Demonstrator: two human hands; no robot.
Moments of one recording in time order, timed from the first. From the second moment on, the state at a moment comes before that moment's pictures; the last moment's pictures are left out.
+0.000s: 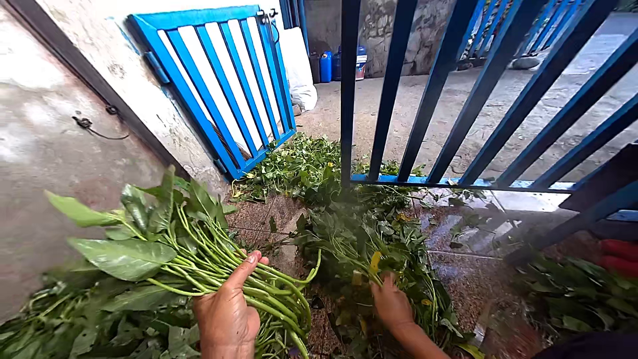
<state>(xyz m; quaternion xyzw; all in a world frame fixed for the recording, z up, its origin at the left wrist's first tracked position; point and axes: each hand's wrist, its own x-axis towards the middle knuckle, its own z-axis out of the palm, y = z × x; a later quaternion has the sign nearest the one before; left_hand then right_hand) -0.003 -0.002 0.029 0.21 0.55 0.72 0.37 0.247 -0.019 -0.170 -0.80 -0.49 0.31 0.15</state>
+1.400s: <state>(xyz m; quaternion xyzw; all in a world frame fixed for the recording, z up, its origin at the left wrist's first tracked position) 0.057 -0.001 -0.002 0.36 0.48 0.57 0.55 0.246 -0.088 -0.108 -0.42 -0.65 0.41 0.48</state>
